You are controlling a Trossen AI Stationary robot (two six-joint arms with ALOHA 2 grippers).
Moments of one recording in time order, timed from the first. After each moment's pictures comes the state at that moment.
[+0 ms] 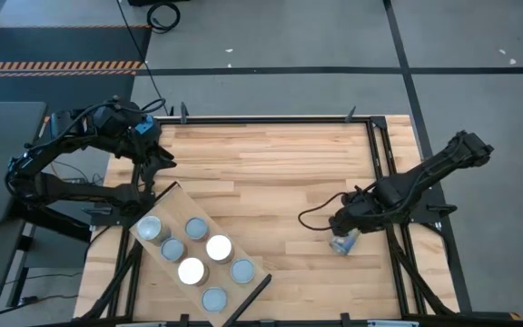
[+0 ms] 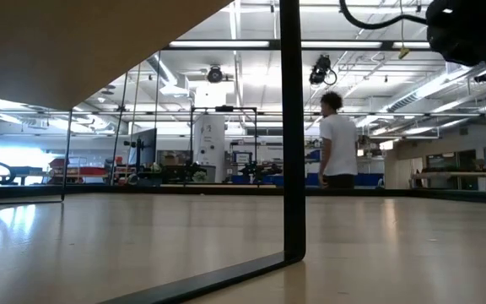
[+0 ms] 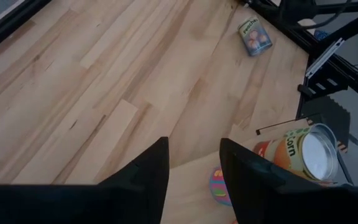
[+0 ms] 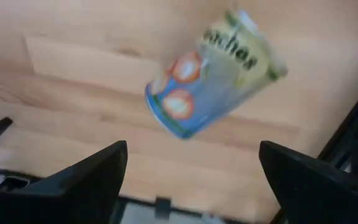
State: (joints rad) left arm 0.34 0.98 1.53 -1.36 0.19 -0.32; right arm 0.45 1.21 0.94 -1.08 -0.16 1.89
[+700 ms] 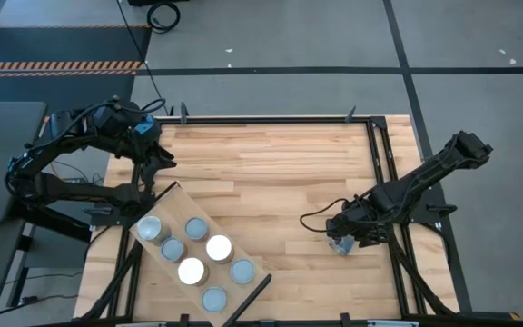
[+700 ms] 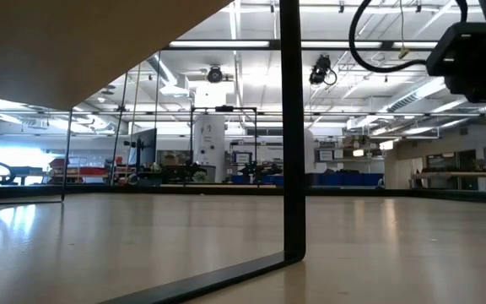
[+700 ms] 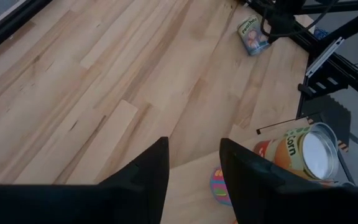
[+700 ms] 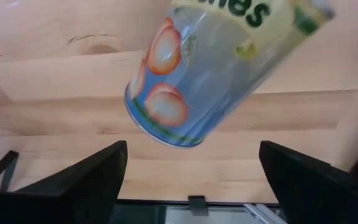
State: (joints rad) left arm 0.34 0.98 1.53 -1.36 0.19 -0.32; right arm 0.46 1.22 0.74 -0.79 -0.26 2.18
